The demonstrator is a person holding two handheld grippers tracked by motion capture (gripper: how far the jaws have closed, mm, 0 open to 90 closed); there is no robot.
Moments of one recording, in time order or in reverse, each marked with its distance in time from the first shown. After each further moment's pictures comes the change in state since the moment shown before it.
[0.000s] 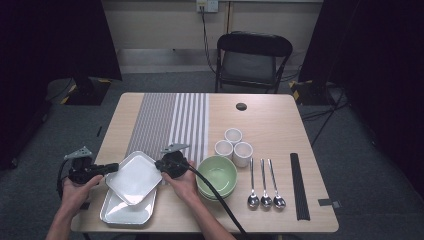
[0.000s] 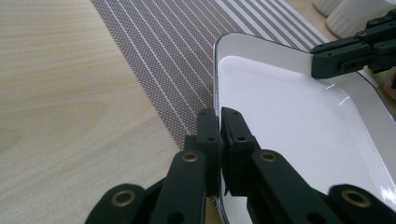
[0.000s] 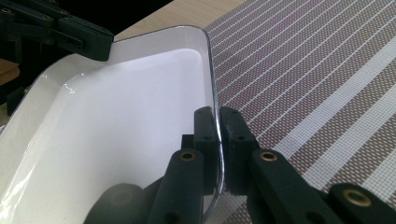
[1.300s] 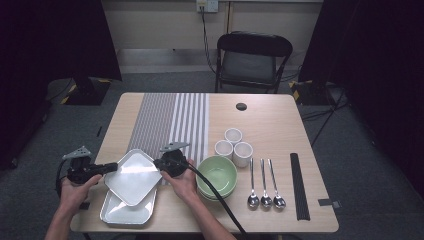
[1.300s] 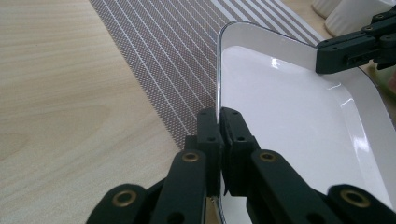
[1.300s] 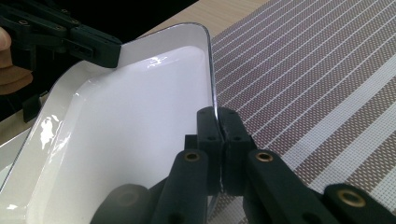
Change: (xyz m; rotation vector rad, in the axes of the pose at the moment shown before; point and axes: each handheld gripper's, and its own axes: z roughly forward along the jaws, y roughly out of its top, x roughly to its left) left arm 0.000 0.002 -0.004 -0.005 -0.001 0.011; right arm 0.002 0.006 -0.004 -0.017 0.023 0.001
